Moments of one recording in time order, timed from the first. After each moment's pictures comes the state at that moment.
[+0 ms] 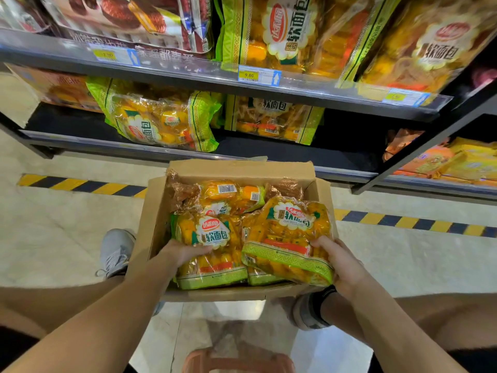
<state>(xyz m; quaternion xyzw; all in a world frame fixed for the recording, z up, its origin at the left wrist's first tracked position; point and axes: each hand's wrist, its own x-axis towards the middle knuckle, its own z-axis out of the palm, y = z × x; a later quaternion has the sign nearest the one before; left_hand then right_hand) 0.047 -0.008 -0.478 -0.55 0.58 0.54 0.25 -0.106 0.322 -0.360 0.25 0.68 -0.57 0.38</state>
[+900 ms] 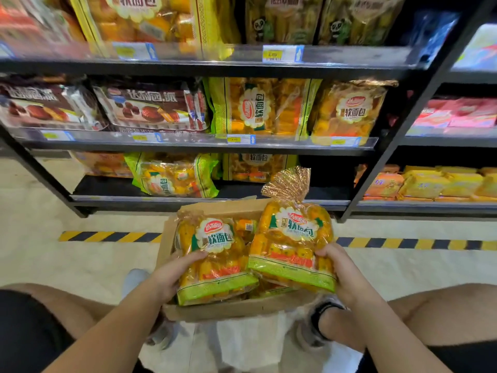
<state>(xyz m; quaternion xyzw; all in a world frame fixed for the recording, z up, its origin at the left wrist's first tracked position) 0.087 0.027 -0.316 -0.39 0.50 0.77 0.10 -0.066 0.363 -0.277 0.15 0.64 -0.69 0.31</state>
